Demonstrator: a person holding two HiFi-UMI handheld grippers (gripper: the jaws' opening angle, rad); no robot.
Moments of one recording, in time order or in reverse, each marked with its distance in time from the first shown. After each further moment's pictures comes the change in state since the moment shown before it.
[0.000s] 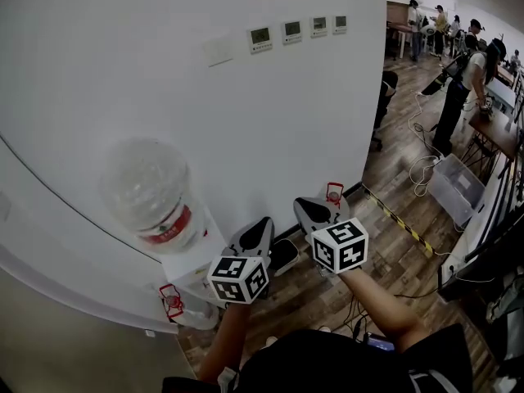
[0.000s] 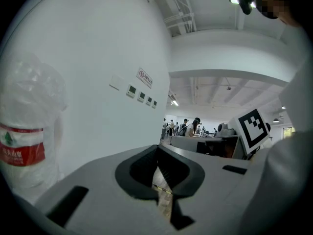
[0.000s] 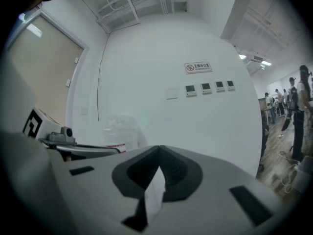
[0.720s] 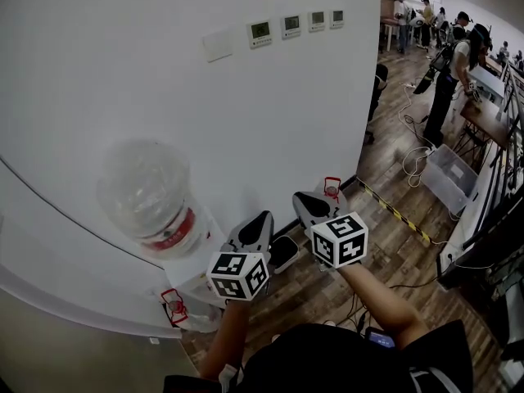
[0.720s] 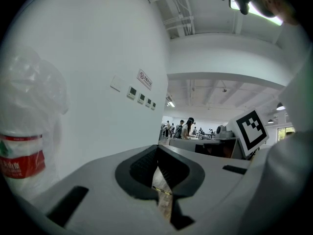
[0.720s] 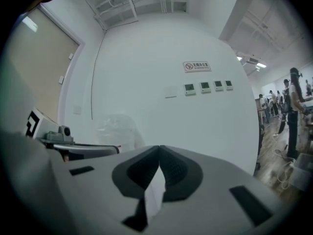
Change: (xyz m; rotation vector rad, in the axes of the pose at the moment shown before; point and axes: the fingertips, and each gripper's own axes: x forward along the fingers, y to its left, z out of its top) left arm -0.005 0.034 0.010 0.004 -0.011 -0.056; right arm 0.030 0.016 0.000 0.015 0.001 -0.063
